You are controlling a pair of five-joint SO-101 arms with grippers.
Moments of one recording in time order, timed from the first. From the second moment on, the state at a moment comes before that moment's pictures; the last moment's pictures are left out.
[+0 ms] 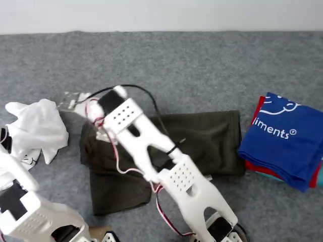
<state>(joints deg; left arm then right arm) -49.1 8.1 -5.5 94.6 -31.0 -47.1 54.5 -65.5 100.5 29.3</state>
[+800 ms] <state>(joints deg) -49.1 8.3 -5.5 93.6 -30.9 -39.8 48.4 -43.3 99.9 31.2</state>
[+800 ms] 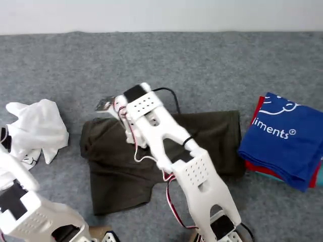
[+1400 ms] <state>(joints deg) -49.1 8.3 -5.5 93.5 -30.9 -45.8 52.4 -43.3 100.5 28.0</state>
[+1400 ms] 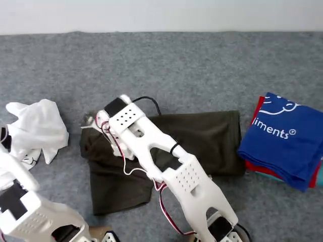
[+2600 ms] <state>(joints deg) -59.0 8.3 -13.2 95.9 -31.3 -70.2 16.0 3.2 88.0 21.6</state>
